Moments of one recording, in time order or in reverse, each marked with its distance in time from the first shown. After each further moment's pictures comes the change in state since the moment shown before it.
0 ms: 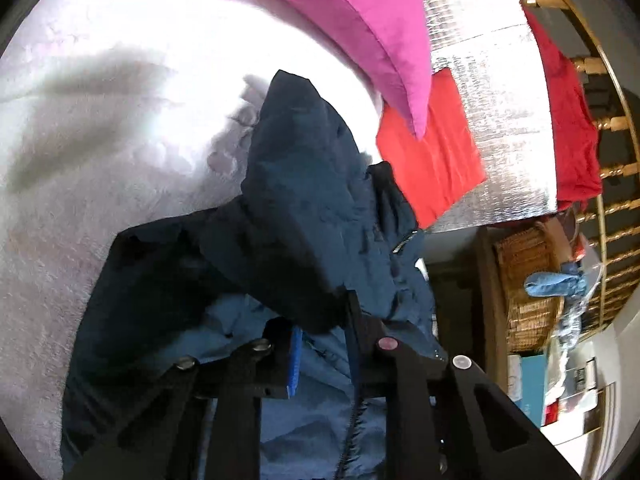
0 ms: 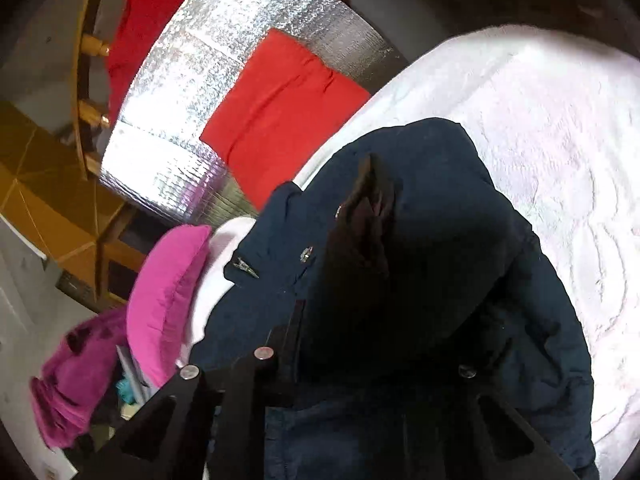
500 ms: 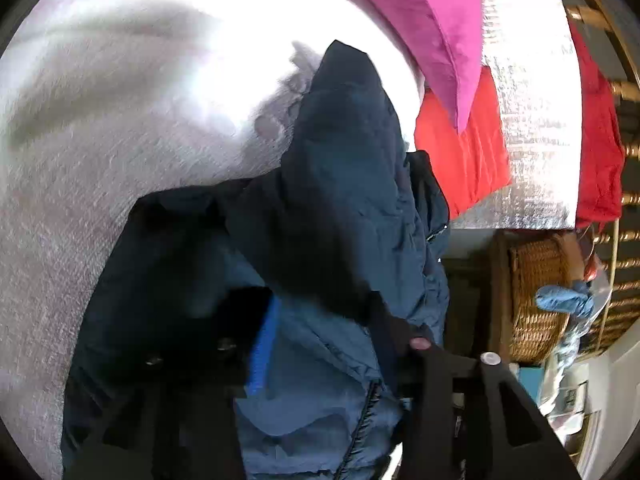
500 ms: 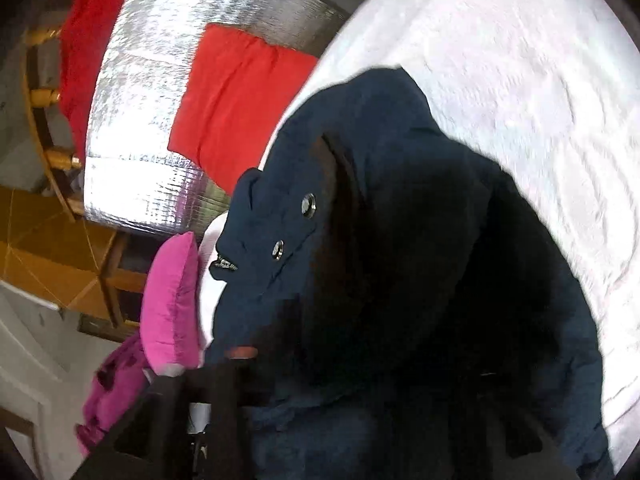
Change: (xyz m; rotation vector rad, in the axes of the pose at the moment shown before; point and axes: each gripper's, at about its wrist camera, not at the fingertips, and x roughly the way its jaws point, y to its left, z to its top) left arm 0.007 0.026 0.000 -0.136 0.082 0.014; right arm 0.020 -0.040 0.001 0.268 0.122 0.076
